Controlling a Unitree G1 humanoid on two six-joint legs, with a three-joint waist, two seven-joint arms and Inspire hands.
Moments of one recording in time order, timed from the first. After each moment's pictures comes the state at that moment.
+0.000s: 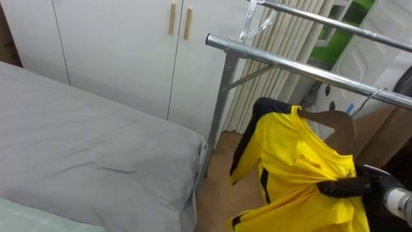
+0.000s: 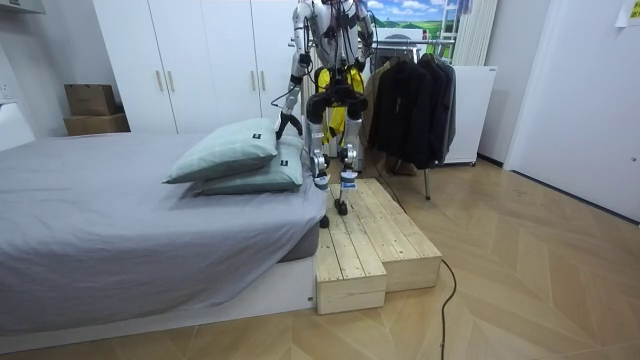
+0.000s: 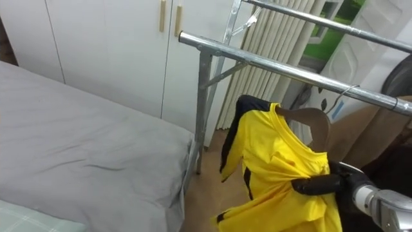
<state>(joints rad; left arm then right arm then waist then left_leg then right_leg) 0.23 0.31 0.07 0.83 0.32 0.08 0.10 -0.53 -0.59 0.05 1.18 0.31 0.12 0.53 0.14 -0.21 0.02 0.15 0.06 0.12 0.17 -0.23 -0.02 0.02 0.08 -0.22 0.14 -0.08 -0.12</state>
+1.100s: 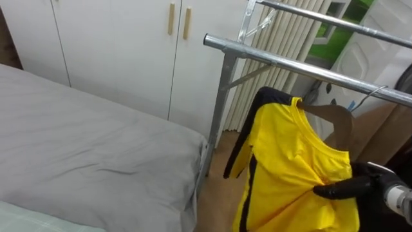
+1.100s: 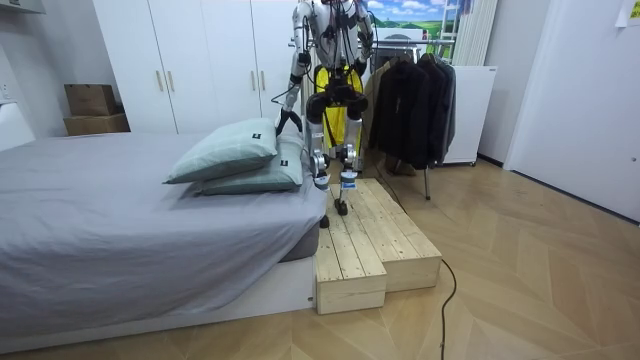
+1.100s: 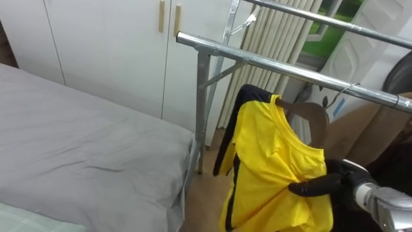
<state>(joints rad) 0.26 0.31 0.01 0.76 0.32 0.08 0.13 -0.53 -0.59 0.05 1.16 0.20 0.09 0.38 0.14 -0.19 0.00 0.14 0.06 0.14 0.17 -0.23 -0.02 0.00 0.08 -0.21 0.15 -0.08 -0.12</state>
